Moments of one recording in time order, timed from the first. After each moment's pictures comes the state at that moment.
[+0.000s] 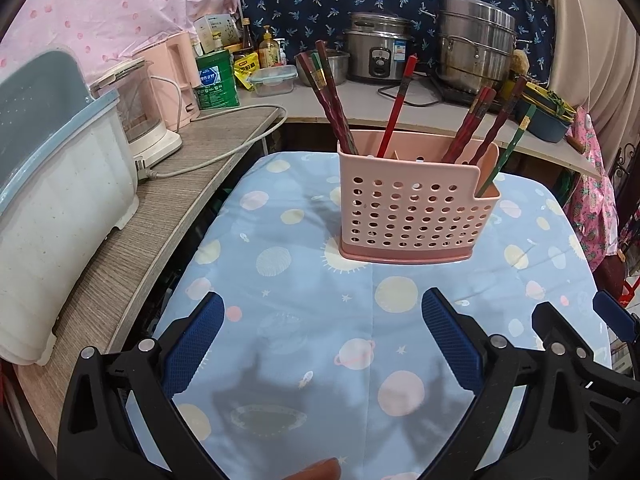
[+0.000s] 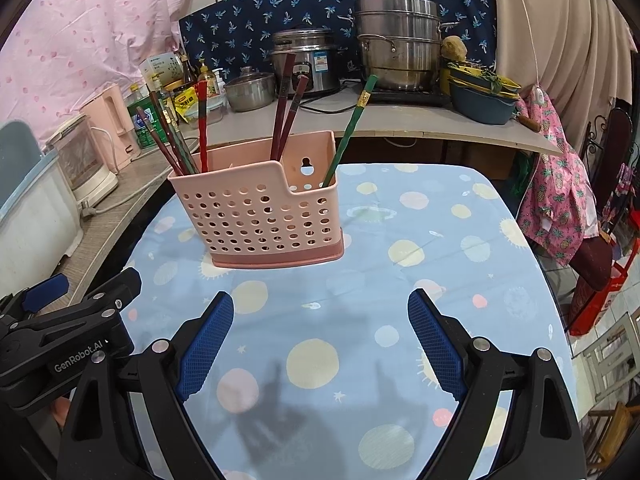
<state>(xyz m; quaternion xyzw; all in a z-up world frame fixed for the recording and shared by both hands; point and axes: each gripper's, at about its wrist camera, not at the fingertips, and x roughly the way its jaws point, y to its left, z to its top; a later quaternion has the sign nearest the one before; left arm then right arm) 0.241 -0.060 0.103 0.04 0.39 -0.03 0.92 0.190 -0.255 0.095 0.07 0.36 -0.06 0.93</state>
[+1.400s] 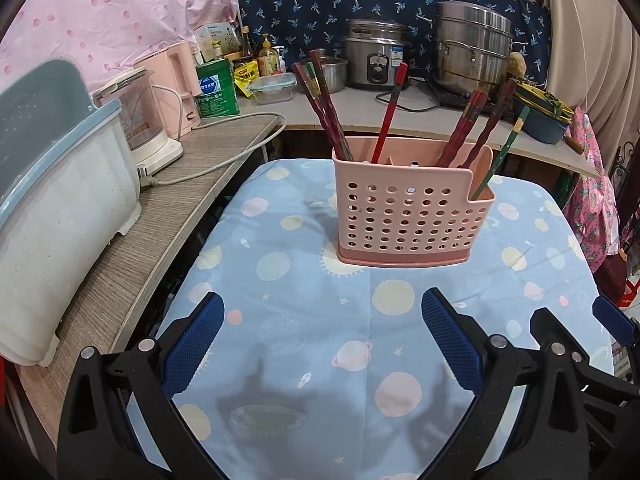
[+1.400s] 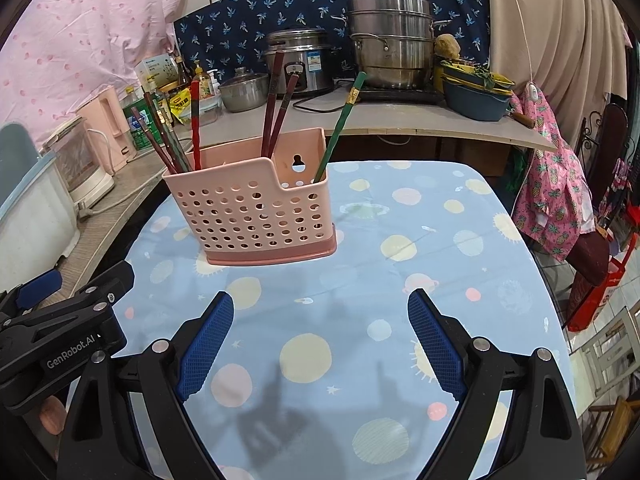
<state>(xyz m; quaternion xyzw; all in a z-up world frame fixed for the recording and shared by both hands) 0.235 -0.064 0.107 0.04 0.37 -0.03 0.93 0.183 -0.259 0.093 0.08 0.36 -0.07 0.93</state>
